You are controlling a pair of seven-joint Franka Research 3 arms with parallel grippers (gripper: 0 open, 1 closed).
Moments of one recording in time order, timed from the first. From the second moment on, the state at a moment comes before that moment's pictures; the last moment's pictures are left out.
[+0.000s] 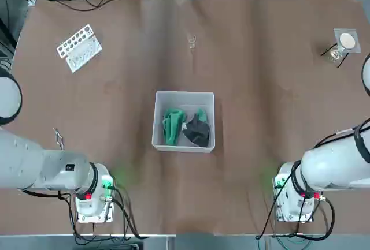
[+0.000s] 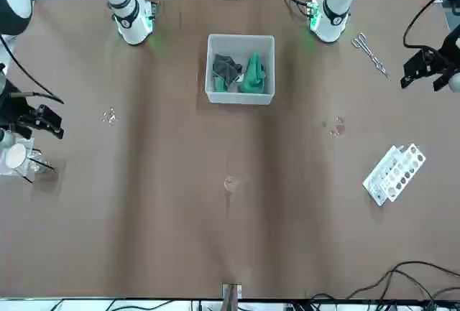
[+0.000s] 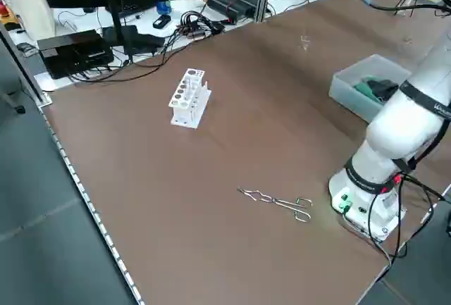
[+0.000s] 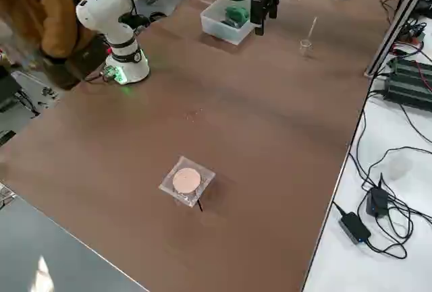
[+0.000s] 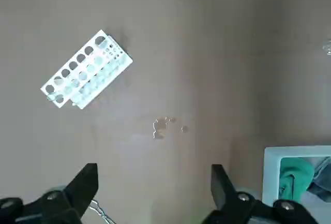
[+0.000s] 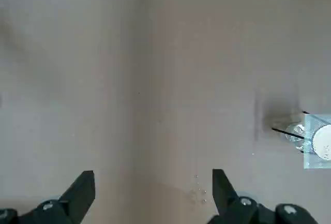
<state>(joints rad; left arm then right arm) -0.03 -0.03 0.02 -1.55 -0.04 1.52 0.06 -0.02 0.14 0.02 -1.49 -0.02 1.72 0.01</state>
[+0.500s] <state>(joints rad) -0.03 -0.03 0.01 -1.55 -0.04 1.52 0.02 -0.02 0.14 0.02 -1.49 -0.02 1.72 0.01</state>
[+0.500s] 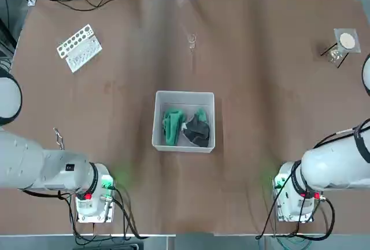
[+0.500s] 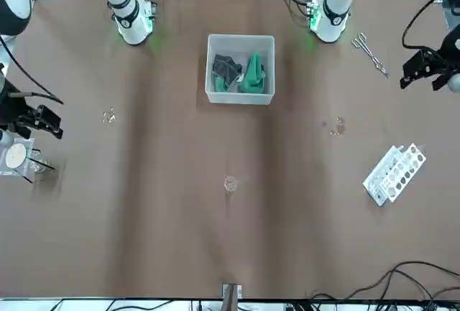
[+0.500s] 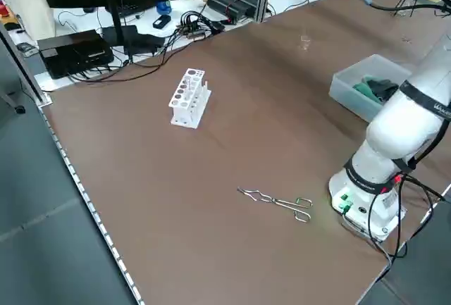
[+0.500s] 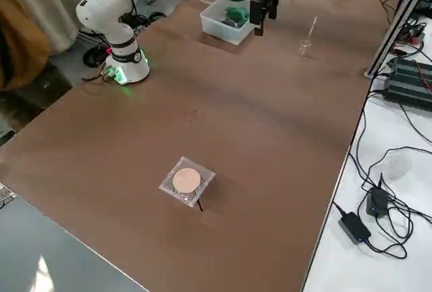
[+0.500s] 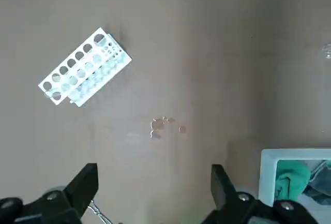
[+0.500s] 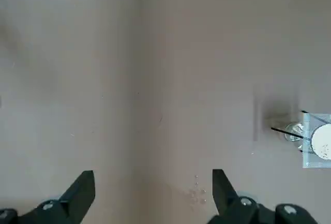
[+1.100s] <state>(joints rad) -0.05 -0.03 -0.28 -1.68 -0.09 1.52 -0.15 -0.02 0.14 0.02 -1.49 -0.02 1.72 0.01</state>
